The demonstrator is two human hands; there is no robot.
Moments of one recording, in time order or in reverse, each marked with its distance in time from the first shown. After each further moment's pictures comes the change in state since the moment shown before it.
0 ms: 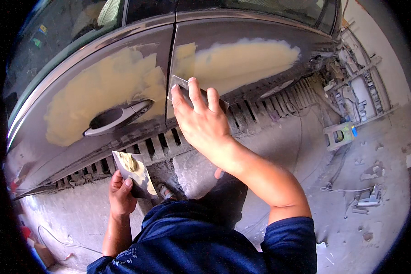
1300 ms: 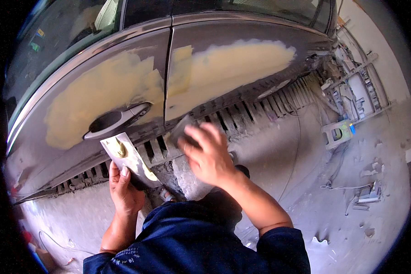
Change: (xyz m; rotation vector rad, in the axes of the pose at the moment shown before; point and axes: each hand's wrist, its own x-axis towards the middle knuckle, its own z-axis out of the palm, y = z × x) left_hand 0.020 0.013 0.056 -0.113 0.094 0.194; right_hand -0.069 -0.038 -0.017 0.826 -0.015 0.257
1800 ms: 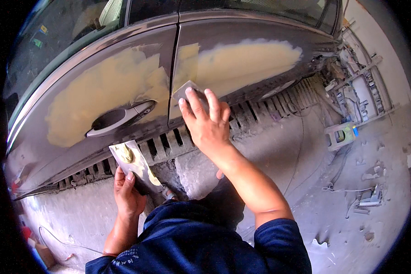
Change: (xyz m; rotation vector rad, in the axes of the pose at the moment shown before) left_hand -0.011 -0.005 -0.019 -0.007 0.064 -0.099; right_hand 0.053 0.038 0.034 -0.605 0.272 -0.110
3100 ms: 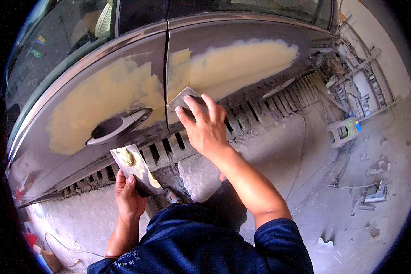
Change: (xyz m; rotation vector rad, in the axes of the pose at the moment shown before) left_hand 0.009 -0.001 -0.004 0.035 -0.009 -0.029; right_hand -0.002 0.007 0.009 0.207 -0.002 0.082
